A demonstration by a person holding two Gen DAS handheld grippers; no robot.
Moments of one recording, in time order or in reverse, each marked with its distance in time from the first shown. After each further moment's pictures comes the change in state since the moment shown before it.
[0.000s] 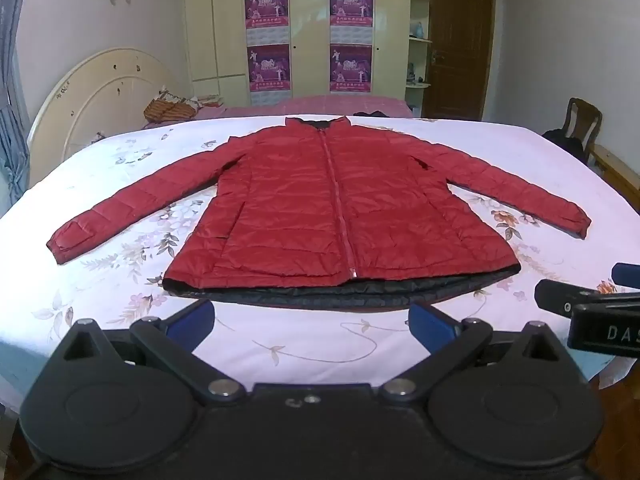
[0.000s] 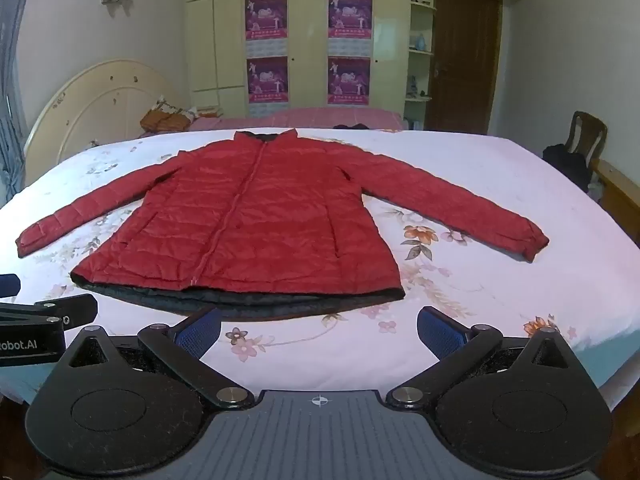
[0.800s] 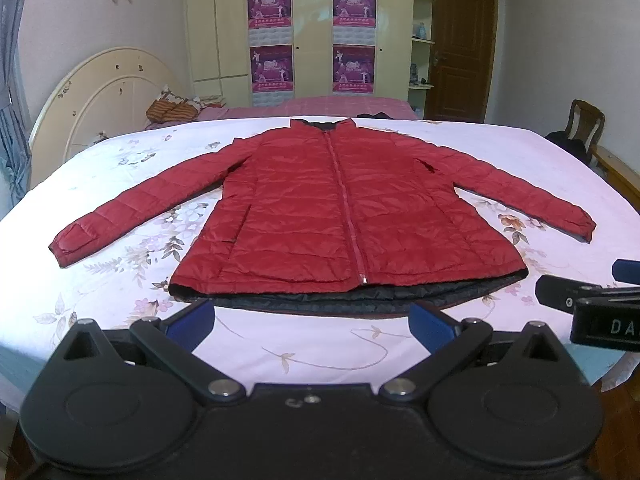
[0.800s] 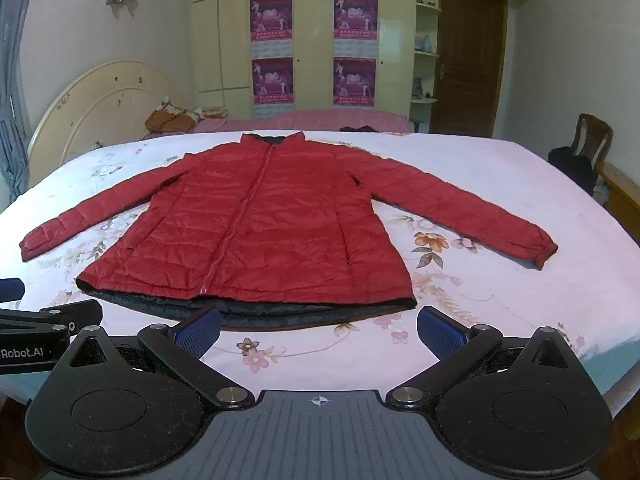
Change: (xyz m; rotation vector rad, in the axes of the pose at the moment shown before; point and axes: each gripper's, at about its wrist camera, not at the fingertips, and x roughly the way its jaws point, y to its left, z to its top) left arm 0.007 0.009 0.006 -0.007 0.008 0.002; right arm 0.006 0.011 0.011 -0.003 -0.004 0.008
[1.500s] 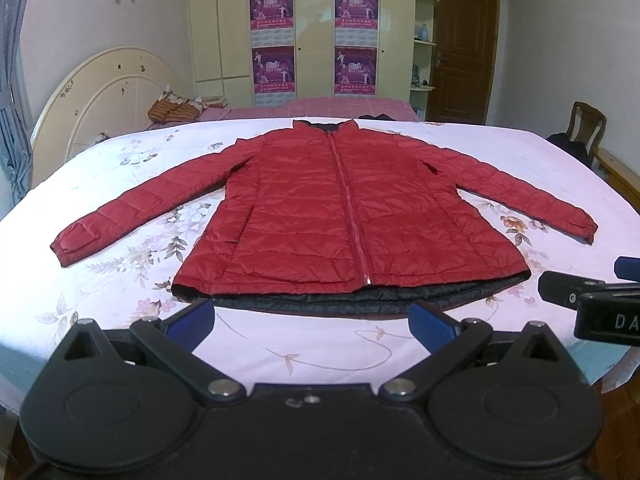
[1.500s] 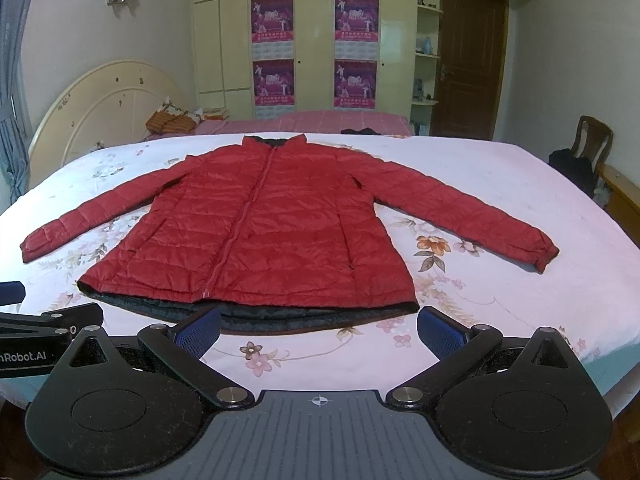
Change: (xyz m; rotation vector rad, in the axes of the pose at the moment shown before) left arm -0.001 0.004 0.000 -0.002 -0.003 0.003; right arm 0.001 0.002 0.001 -0.001 -0.004 -0.001
